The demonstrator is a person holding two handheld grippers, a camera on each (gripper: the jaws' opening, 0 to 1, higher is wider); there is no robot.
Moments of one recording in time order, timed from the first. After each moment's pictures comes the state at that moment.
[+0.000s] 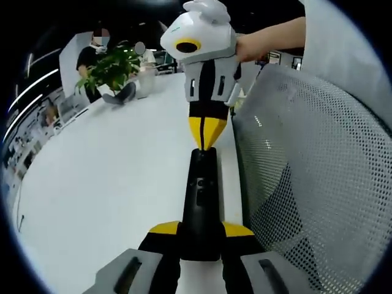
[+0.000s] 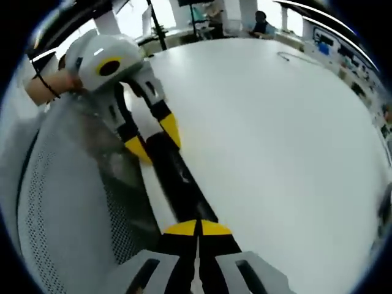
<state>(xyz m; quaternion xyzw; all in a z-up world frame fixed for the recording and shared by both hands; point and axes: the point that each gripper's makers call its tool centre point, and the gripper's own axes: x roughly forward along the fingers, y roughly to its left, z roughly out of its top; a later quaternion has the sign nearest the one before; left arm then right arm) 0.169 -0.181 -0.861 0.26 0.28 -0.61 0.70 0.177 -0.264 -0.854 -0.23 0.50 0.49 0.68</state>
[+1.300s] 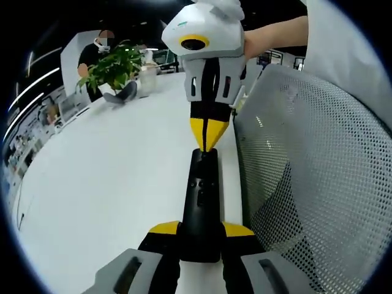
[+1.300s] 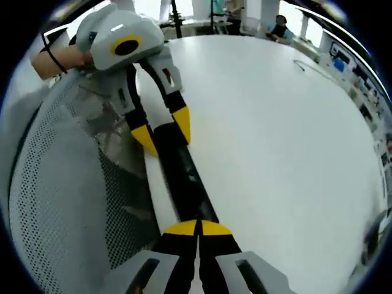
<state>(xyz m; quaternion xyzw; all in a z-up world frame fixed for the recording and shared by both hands) 0.169 -0.182 -0.862 0.25 0.28 -0.60 0.70 0.173 -0.266 -0.855 -0.30 0.44 0.53 0.65</state>
